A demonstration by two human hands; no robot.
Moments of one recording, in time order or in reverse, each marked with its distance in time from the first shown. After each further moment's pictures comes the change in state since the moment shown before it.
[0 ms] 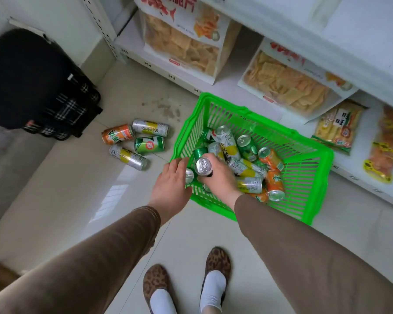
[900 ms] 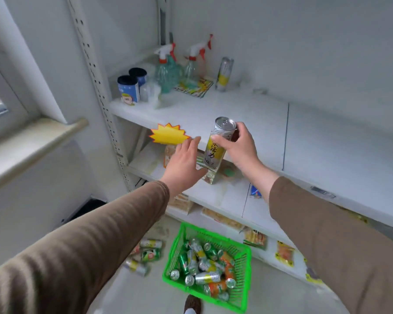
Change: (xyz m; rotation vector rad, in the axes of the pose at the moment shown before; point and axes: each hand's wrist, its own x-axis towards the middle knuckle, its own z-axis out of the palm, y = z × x) left_hand -0.099 0.295 -0.580 -0.023 0.538 0.443; right_hand -0.213 -0.474 -0.549 0.389 0.636 -0.299
